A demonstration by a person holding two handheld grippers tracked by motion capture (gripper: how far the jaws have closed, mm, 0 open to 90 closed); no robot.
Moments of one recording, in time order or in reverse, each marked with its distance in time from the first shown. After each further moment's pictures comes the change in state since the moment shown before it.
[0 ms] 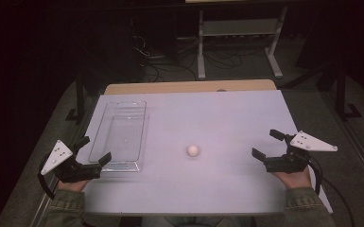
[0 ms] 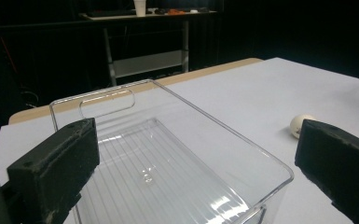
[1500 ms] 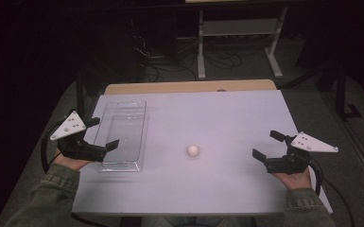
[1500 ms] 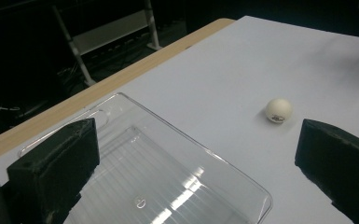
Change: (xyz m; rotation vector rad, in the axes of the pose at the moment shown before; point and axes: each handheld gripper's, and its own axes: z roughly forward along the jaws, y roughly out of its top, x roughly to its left) left arm -0.003 0.080 0.032 0.221 -0.154 0.158; right arm 0.000 -0.003 -0.002 -0.003 0.004 0.020
